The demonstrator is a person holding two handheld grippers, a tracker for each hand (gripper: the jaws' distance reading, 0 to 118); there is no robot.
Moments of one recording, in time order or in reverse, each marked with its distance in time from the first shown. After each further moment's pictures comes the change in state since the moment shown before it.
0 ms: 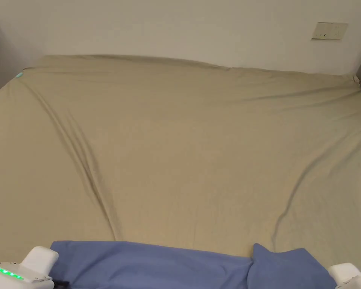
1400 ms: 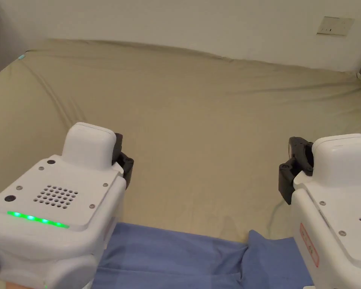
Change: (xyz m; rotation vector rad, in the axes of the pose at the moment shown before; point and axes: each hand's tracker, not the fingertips) left arm 0.102 0.084 0.169 0.817 0.021 0.106; right arm -0.165 0.013 0.232 1.166 -0.210 0.036
